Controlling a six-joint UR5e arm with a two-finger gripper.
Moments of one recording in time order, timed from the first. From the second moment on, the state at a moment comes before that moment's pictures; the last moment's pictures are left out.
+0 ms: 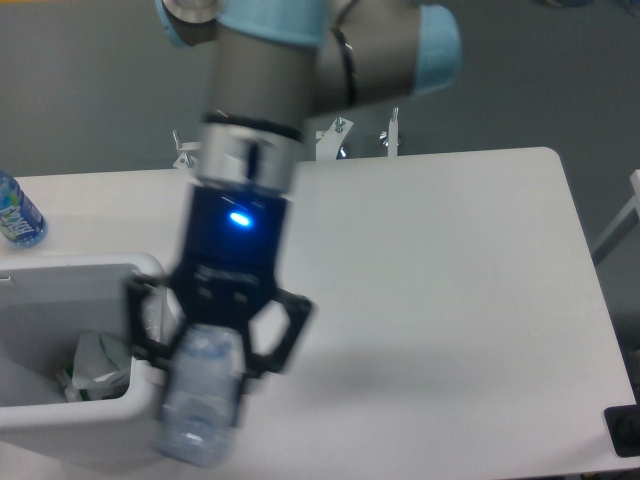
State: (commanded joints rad) arm 2.14 -1.94 -1.15 -0.58 1.16 -0.02
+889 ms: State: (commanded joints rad) arm 2.10 -1.91 -1.25 -0.59 1.17 0.07
